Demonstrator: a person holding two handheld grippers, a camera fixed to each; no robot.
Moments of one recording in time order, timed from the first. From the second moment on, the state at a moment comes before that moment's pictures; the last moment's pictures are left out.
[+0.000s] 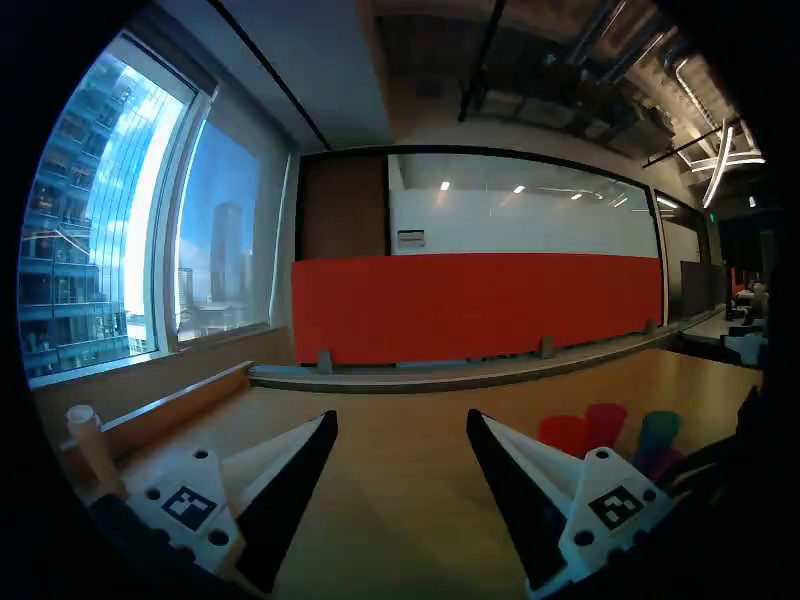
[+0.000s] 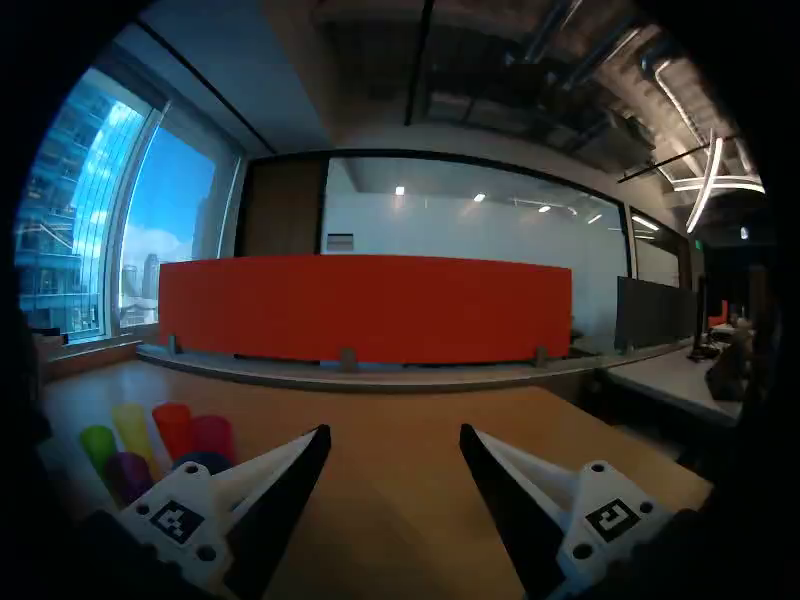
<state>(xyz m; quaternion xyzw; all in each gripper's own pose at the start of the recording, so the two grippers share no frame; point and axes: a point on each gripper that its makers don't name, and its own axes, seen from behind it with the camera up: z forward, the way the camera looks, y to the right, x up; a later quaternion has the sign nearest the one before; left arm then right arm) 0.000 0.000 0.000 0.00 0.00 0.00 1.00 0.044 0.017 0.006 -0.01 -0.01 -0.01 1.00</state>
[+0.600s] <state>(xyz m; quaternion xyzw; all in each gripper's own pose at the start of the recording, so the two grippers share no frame) 0.113 0.004 0.027 -0.03 0.01 0.00 1.00 0.164 0.021 0.026 0.02 -0.03 0.02 1.00</state>
